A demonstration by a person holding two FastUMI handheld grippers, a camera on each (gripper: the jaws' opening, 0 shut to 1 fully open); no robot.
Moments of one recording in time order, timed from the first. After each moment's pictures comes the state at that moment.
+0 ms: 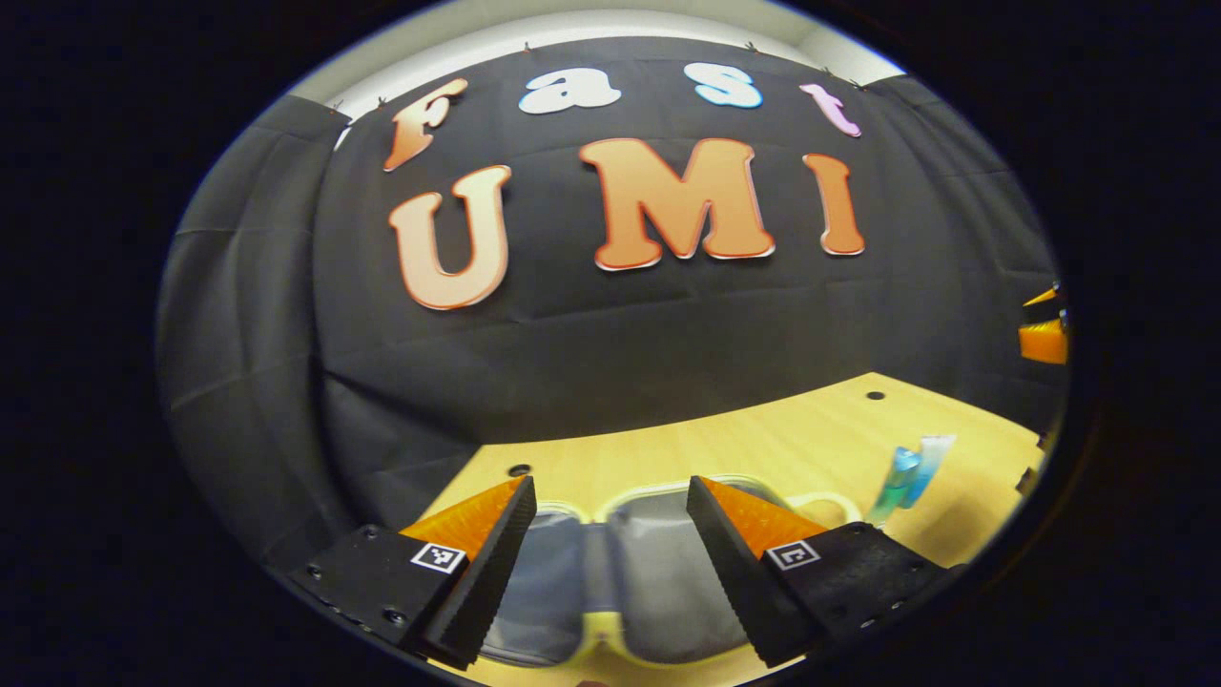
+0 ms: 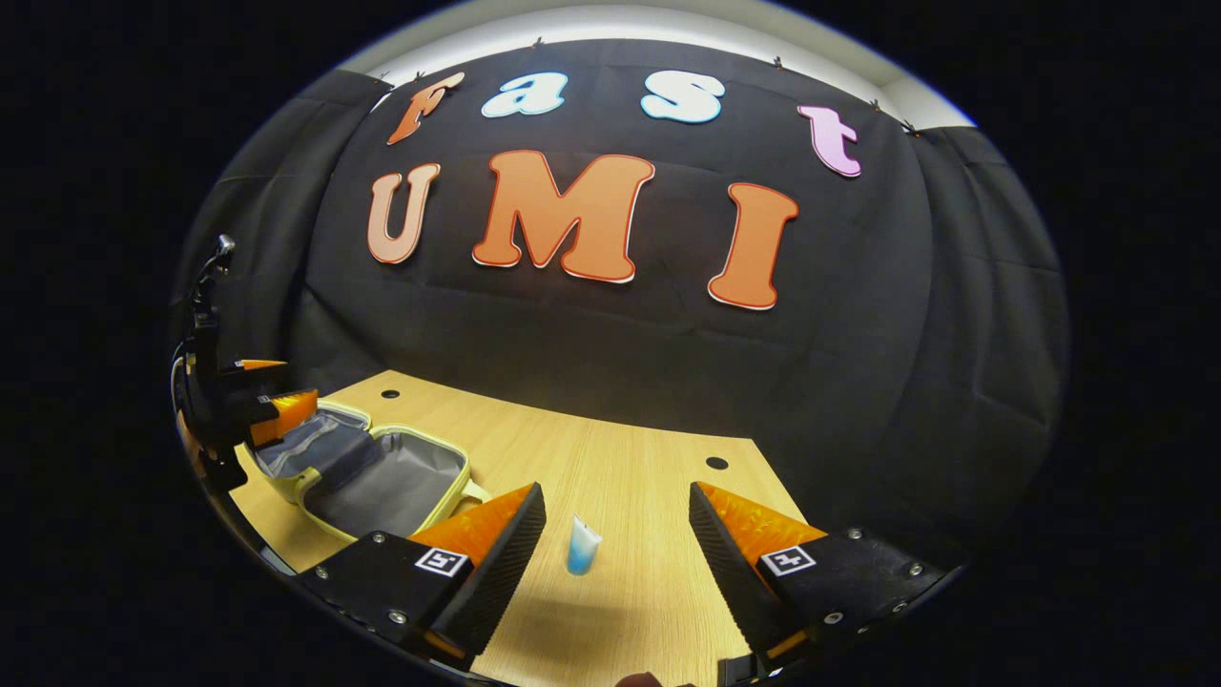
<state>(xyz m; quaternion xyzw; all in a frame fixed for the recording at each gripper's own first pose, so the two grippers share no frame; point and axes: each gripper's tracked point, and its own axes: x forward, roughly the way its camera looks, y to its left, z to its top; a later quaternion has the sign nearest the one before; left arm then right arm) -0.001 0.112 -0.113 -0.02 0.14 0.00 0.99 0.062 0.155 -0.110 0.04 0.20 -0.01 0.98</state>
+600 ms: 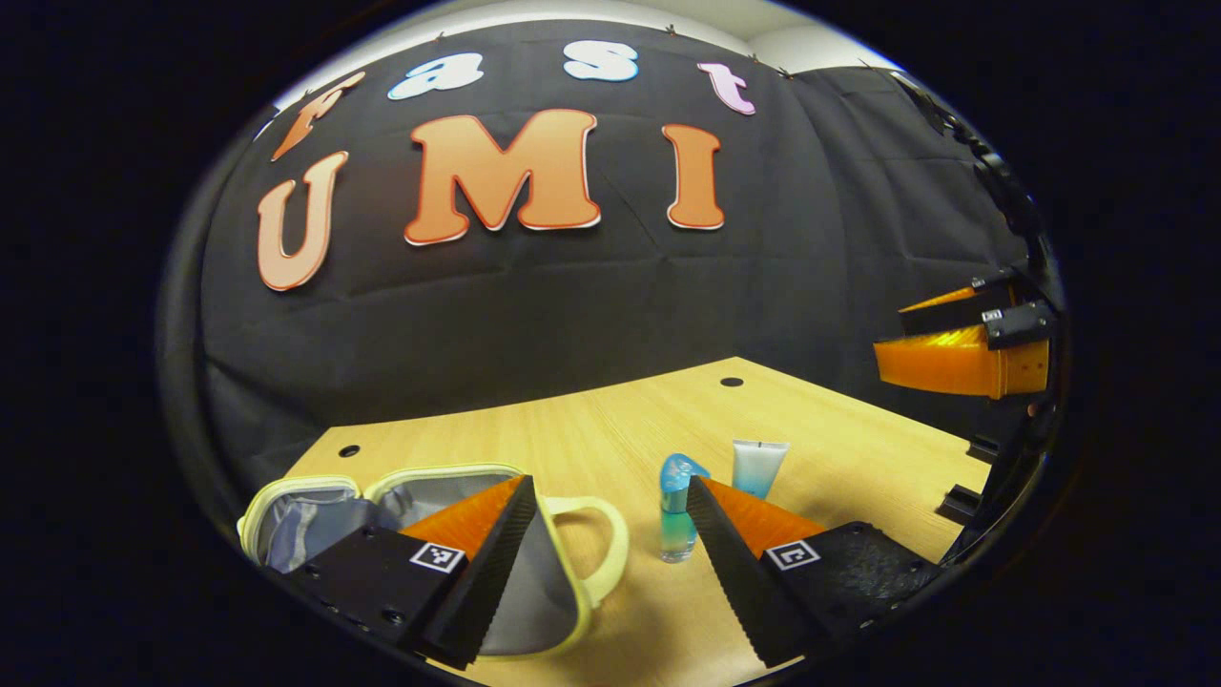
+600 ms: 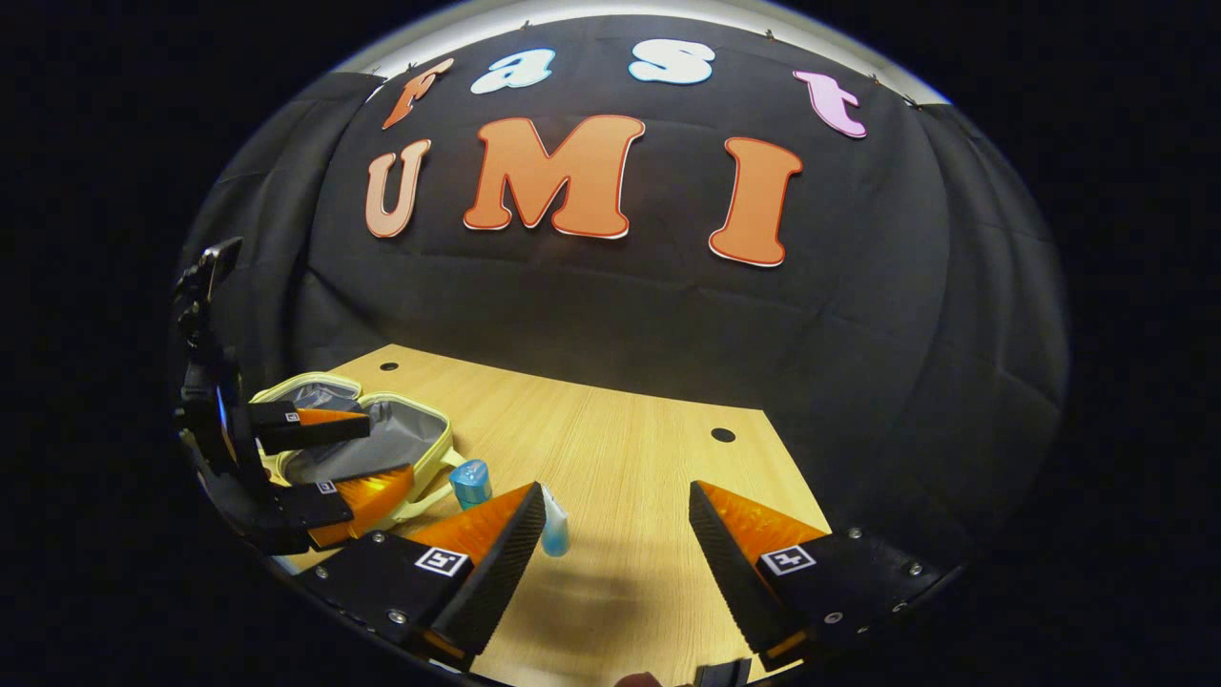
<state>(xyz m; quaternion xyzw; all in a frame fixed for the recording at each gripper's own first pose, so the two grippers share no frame) -0.006 -0.005 -0.133 -0.03 0.18 -0.14 0.97 0.083 0.123 -0.167 0.05 0.24 0.03 0.97</state>
